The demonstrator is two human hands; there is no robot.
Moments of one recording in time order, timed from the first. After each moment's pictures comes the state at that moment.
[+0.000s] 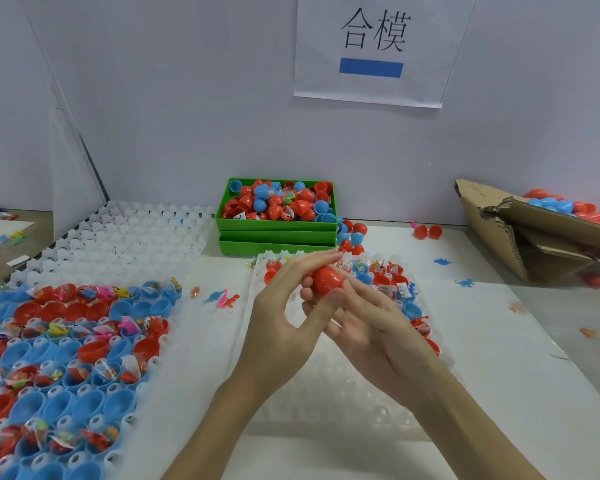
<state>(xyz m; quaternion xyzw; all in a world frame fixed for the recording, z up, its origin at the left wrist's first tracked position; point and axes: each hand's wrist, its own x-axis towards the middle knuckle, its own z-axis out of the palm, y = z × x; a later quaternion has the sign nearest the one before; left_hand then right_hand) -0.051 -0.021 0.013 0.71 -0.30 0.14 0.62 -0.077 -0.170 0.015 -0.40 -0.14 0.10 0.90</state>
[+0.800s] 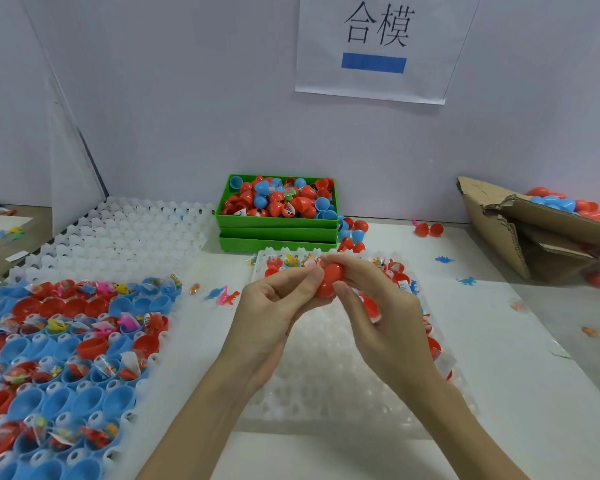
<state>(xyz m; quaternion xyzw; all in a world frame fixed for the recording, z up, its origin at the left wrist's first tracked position) -0.039 -0.014 0.016 0.52 -0.12 -0.10 0.84 -0.074 -0.171 0.004 -0.81 -0.16 -0.33 0.46</state>
